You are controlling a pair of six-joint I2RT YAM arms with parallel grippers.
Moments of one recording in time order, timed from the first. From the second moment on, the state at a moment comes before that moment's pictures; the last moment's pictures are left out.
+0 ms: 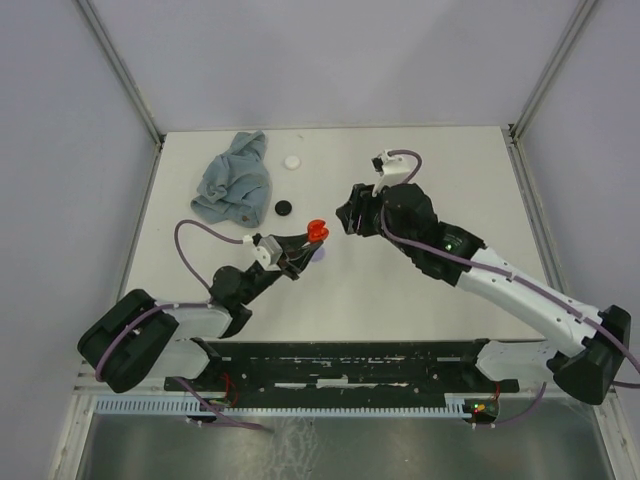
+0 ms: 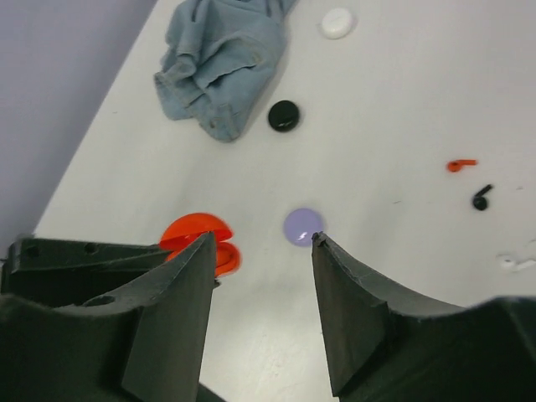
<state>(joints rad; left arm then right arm) -0.69 1.30 0.22 1.44 0.25 -0.01 0.88 1.19 1.11 -0.23 0.28 0.51</state>
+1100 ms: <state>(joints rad) -0.64 1.23 0.11 1.28 0.22 -0.03 0.40 2.11 1.70 -0.57 -0.23 -0.28</state>
